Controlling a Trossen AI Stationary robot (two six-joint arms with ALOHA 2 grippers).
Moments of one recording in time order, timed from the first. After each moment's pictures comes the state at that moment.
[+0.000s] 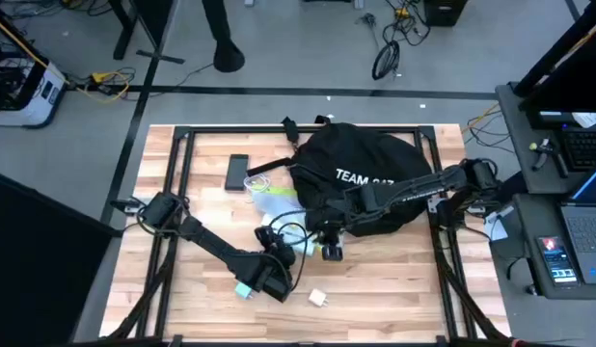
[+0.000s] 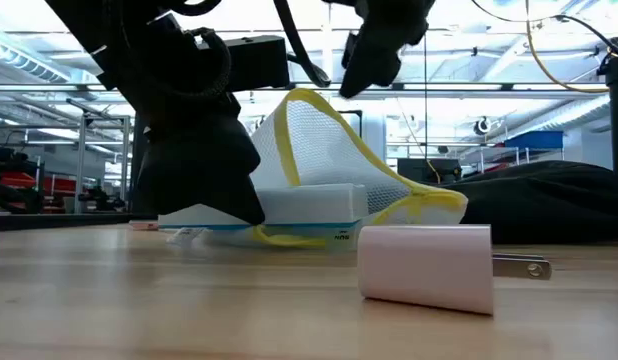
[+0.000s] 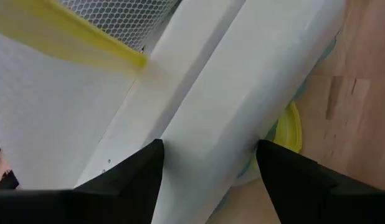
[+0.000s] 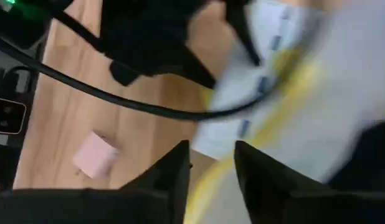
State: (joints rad) left arm -0.49 2.04 1.31 -0.72 -0.79 -0.67; right arm 0.18 1.74 1.40 -0.65 -0.09 0.16
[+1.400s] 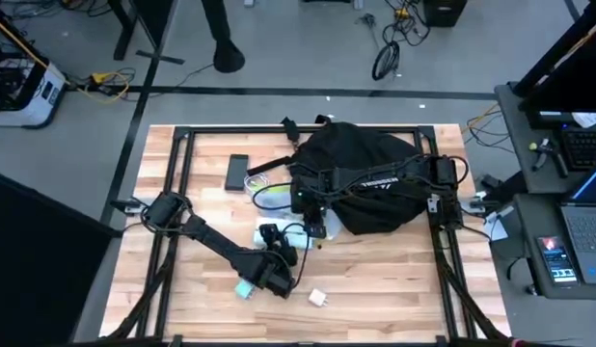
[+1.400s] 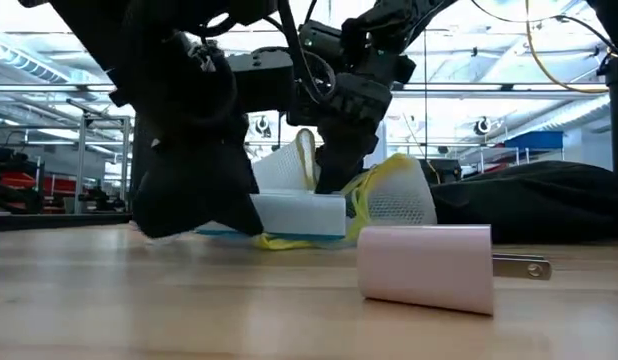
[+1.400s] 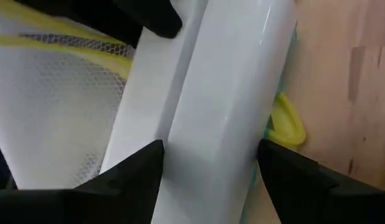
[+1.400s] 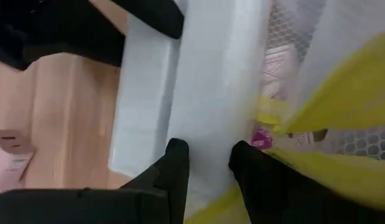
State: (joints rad) left arm -0.45 2.10 1.31 -0.70 -0.81 -0.47; right arm -0.07 2.04 1.40 -0.57 -0.38 -0.02
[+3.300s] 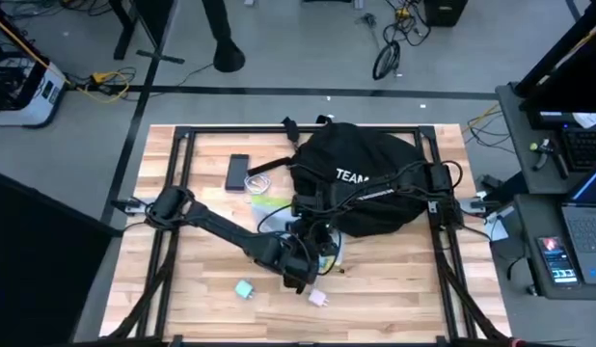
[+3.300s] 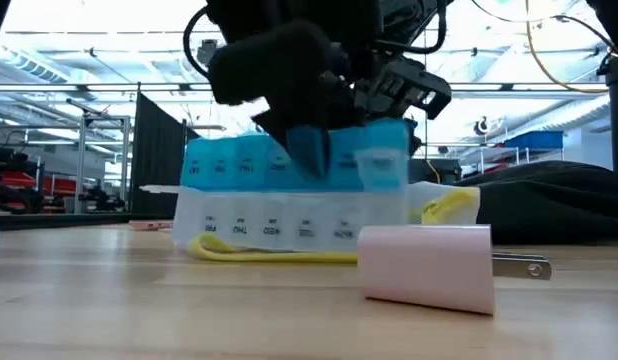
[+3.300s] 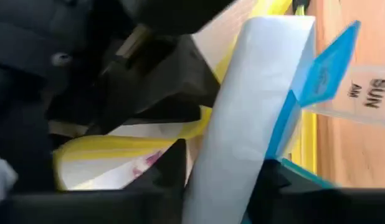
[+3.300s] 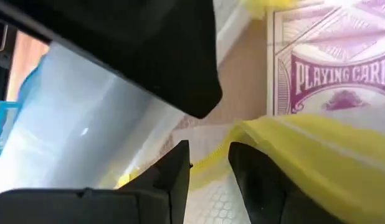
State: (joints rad) left arm -0.36 2.09 1.57 -0.74 -0.42 -0.22; right arm 0.02 2.04 1.40 -0.65 -0.50 -0.14
